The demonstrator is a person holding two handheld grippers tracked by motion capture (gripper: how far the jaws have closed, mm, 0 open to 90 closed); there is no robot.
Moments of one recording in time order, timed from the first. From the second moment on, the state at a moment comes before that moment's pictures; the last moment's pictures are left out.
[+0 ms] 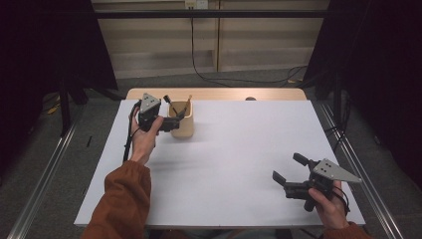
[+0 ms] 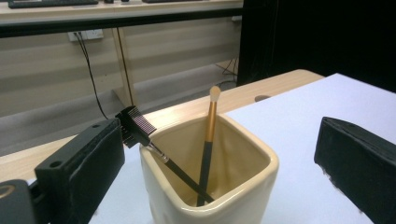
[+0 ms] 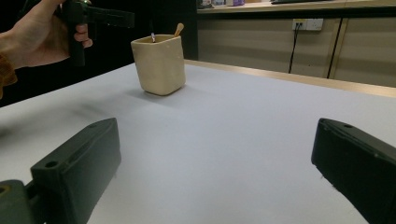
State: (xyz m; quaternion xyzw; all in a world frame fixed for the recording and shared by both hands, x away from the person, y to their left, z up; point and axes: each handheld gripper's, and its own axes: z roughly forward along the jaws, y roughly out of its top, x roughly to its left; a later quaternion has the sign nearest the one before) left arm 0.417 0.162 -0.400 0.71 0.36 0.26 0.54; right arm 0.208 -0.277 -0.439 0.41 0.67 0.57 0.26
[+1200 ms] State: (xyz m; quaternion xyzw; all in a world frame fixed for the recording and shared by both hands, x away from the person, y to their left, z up) left arm 0.361 0.182 -0.393 0.71 0.36 0.26 0.55; right arm 0.209 -0.272 -0.437 0.40 0.67 0.57 0.26
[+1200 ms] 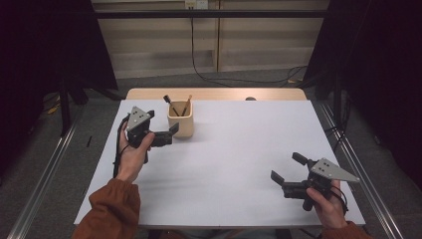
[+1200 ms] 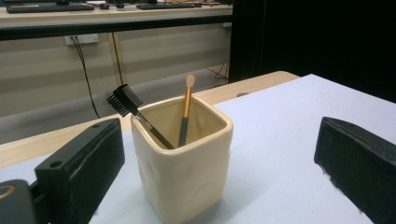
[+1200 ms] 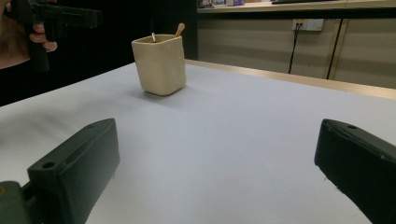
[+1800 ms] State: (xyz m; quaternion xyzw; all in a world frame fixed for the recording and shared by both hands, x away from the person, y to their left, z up) left arm 0.325 0.187 -0.391 0.70 0.34 0.26 0.57; right arm 0.208 -0.272 -0.437 0.40 0.67 0.57 0.26
